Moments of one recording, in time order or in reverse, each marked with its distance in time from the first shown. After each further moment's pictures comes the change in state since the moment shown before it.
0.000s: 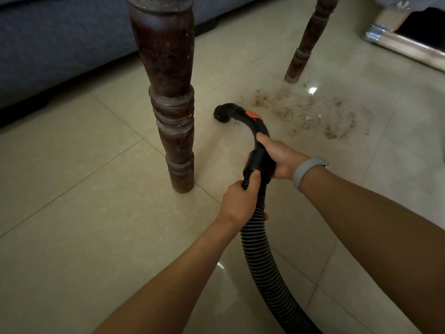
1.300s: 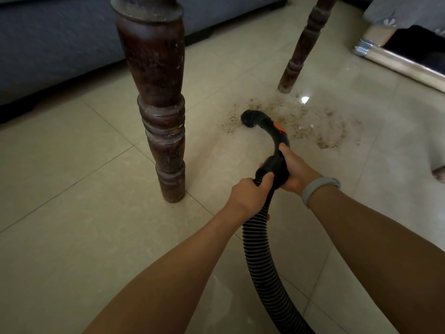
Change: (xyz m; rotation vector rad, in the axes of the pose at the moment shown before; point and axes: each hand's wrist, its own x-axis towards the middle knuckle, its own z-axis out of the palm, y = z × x) left_hand 0.047 0.013 0.021 0.227 -0.070 0.024; right_hand -0.001 0.004 -0.038 0.339 0.122 -0.009
